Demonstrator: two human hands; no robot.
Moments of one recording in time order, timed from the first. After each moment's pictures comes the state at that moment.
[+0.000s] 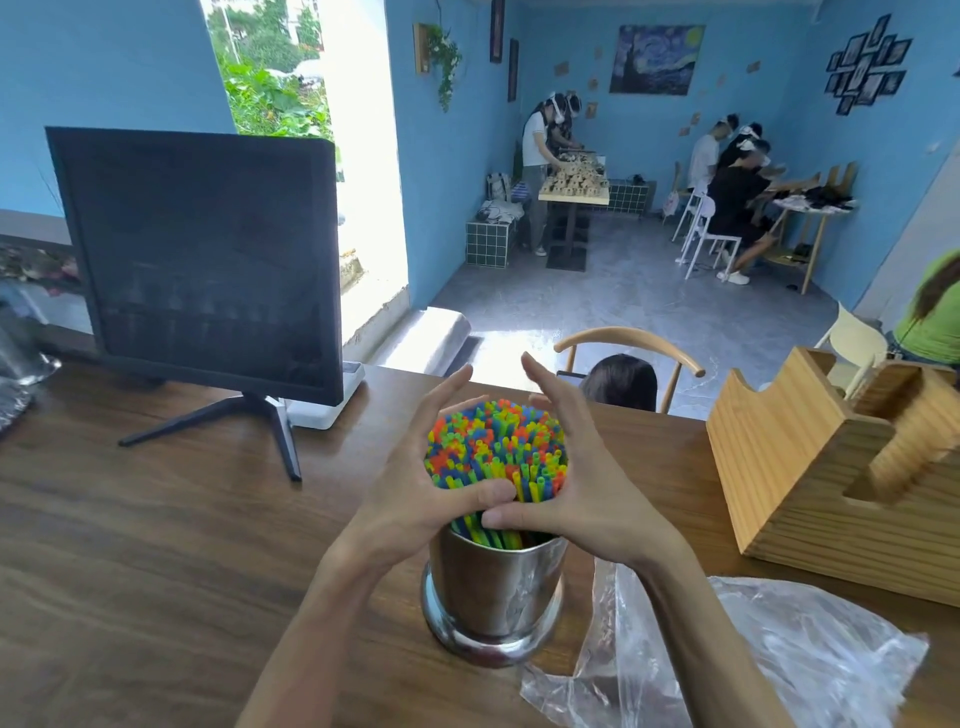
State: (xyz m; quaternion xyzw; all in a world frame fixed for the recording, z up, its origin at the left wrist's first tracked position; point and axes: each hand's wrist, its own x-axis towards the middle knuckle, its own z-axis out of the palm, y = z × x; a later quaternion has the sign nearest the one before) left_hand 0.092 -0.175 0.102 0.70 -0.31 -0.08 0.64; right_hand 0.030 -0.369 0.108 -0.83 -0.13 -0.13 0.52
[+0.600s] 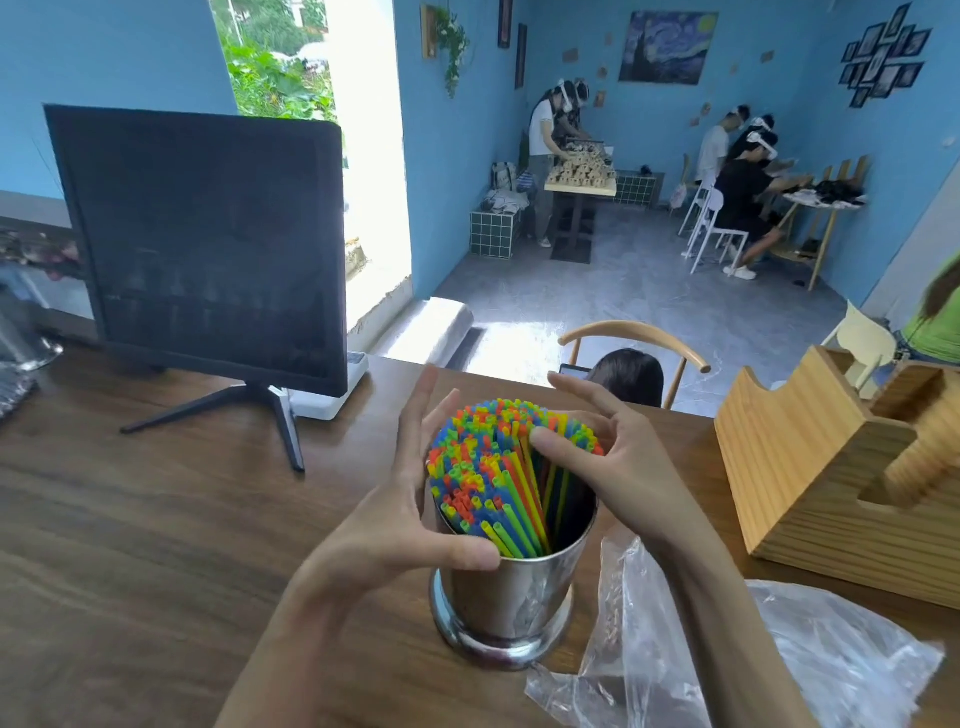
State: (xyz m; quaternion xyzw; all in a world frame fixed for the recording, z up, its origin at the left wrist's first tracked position) left_hand 0.084 -0.153 0.094 0.63 -0.35 -0.19 0.67; right_hand 0.032 -0.381 0.116 -0.79 0.01 -0.12 0.60
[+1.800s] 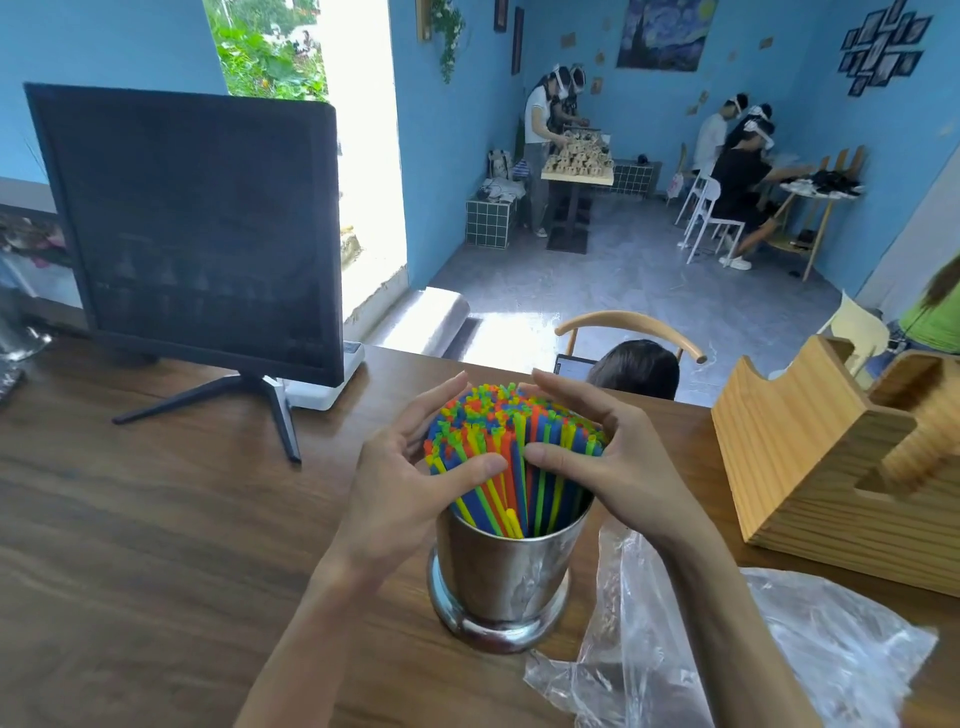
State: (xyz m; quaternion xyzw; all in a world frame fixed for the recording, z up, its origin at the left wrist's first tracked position) left_hand 0.081 -0.168 0.100 0.67 -0.22 -0.05 0.70; right_hand 0.032 -0.381 0.111 -0.79 -0.05 -0.13 0.59
